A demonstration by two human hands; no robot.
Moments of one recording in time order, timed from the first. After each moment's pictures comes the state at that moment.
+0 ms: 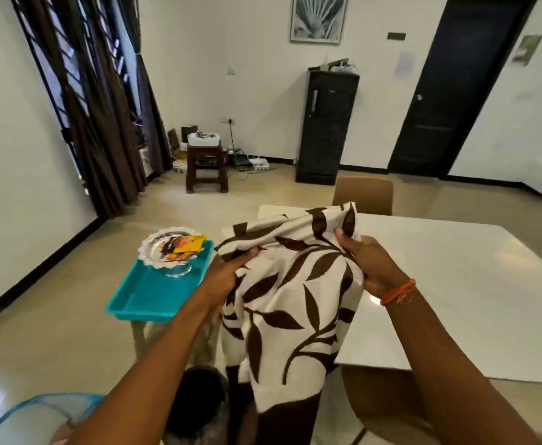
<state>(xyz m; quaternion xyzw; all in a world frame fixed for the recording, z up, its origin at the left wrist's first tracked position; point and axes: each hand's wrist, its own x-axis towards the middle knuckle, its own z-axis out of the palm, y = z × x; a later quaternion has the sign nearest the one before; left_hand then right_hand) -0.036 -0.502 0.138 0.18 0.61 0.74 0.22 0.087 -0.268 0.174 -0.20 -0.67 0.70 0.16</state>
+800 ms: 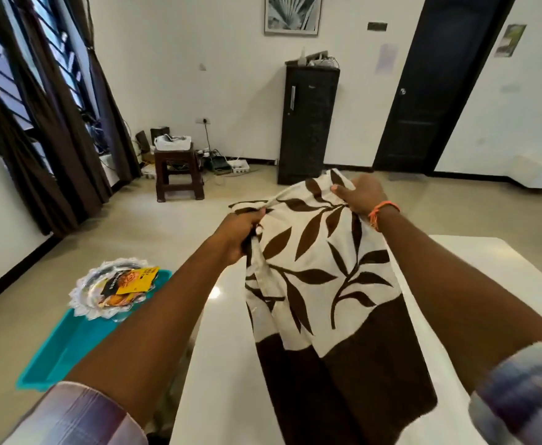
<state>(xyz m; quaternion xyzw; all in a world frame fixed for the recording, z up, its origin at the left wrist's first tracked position) -0.208 -0.235 0.184 0.12 0.64 0.69 0.32 -0.117 0.009 0.223 -0.33 -0.85 0.35 0.21</state>
